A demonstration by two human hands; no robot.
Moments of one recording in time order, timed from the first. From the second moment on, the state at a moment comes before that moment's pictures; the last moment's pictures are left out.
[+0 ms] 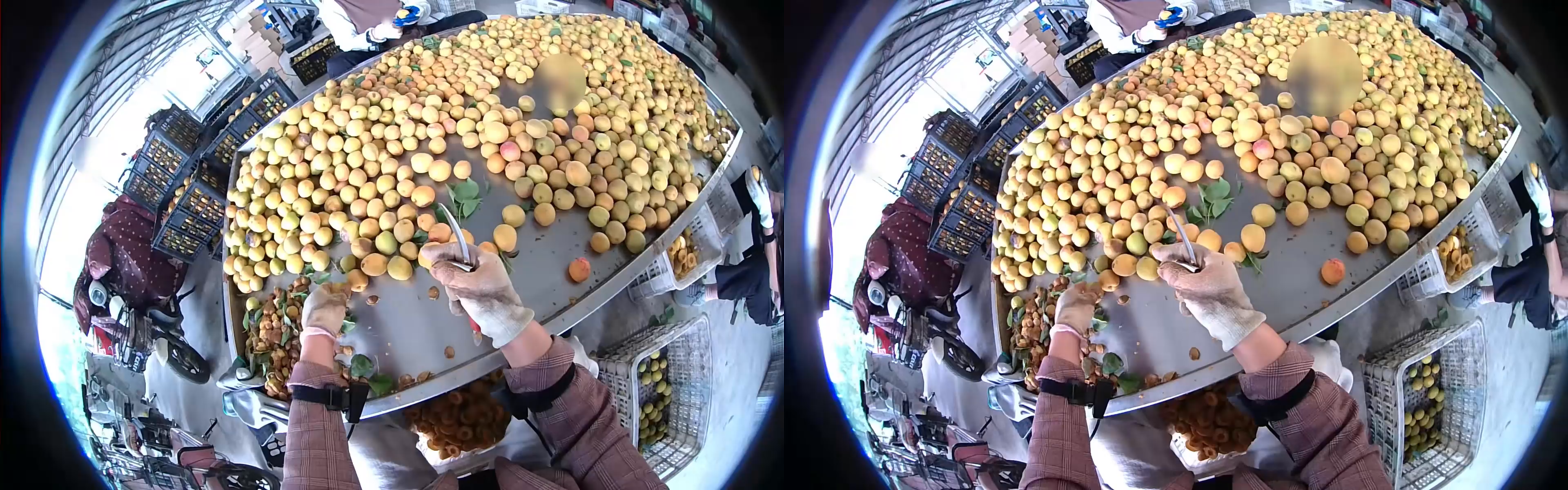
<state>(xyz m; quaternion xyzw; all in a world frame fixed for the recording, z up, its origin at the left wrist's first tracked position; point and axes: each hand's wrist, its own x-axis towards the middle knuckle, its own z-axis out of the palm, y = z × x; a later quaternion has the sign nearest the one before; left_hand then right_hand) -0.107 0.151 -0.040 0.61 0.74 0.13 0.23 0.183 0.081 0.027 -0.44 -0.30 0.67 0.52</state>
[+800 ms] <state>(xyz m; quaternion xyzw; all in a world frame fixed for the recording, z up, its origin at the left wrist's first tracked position) -0.040 0.045 0.010 0.21 0.22 0.65 0.70 0.125 0.050 0.012 -0.29 -0.41 0.76 0.41</state>
